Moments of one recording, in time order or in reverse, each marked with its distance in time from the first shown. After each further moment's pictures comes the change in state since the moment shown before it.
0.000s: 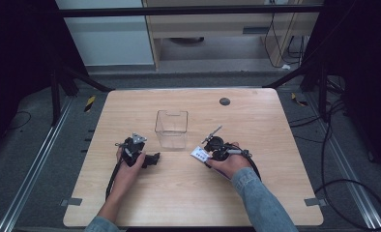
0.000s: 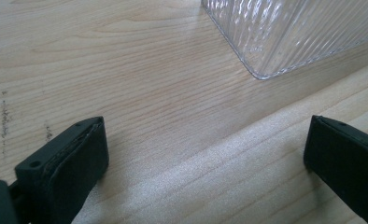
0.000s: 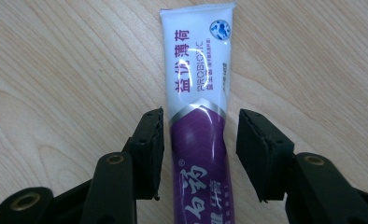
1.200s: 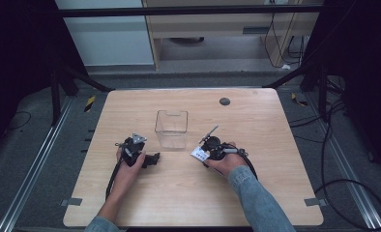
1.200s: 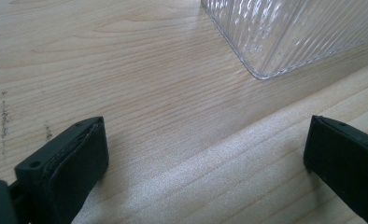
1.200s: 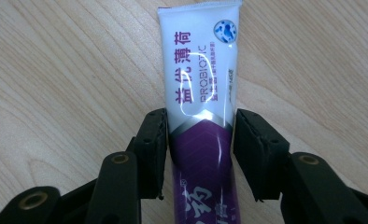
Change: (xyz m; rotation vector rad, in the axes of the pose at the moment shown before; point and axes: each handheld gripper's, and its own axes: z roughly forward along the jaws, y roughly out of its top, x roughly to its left) left arm 0.000 0.000 0.000 0.000 -0.001 0.001; right arm 0.001 0.007 0.012 0.034 0.003 0.010
